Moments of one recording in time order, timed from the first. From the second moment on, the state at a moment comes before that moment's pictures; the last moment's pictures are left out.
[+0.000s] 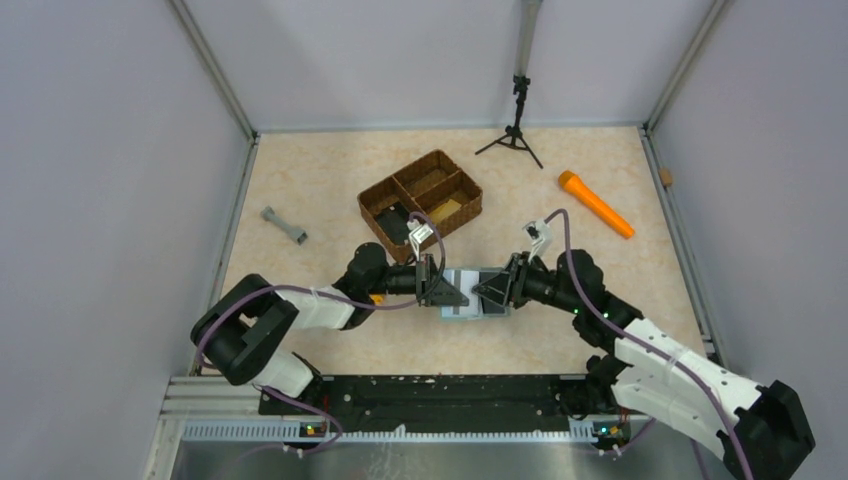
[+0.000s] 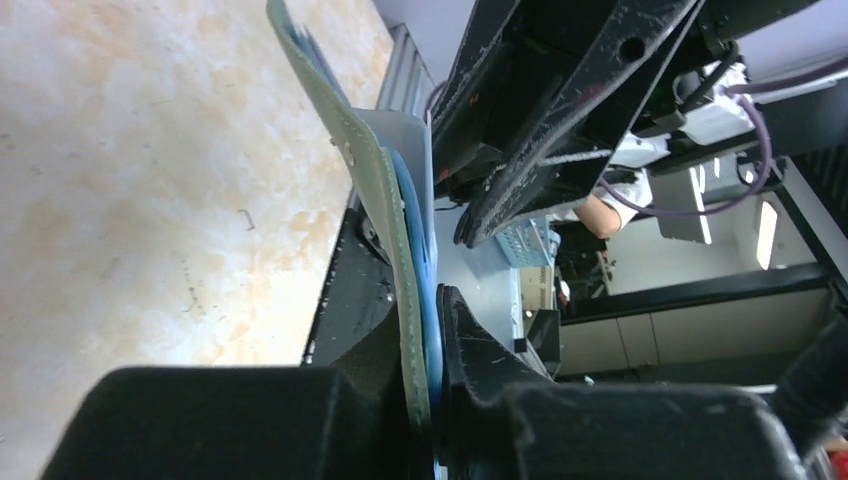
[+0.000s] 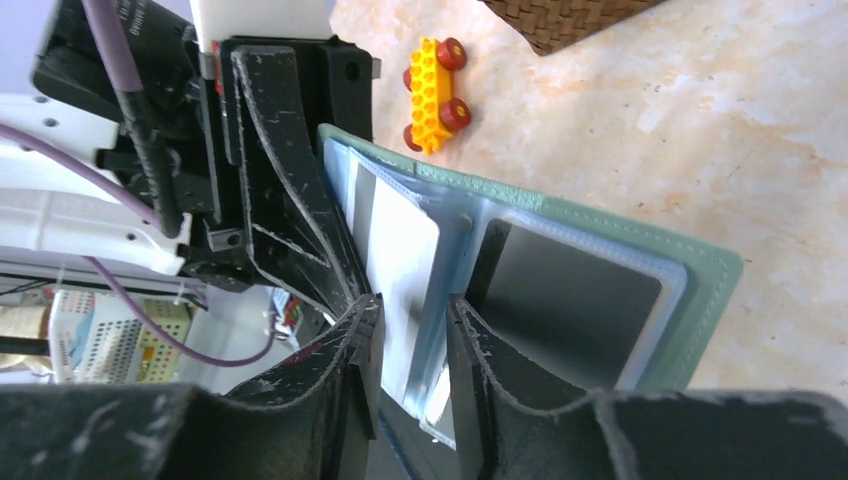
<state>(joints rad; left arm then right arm) -0.70 1.48 0.44 0.97 0.83 -1.07 0.67 0.80 0.41 0.10 -0.37 0.73</state>
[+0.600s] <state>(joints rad) -0.73 1.48 0.44 1.12 0.89 -1.16 0.66 0.64 0.34 0.20 -0.37 0.90</state>
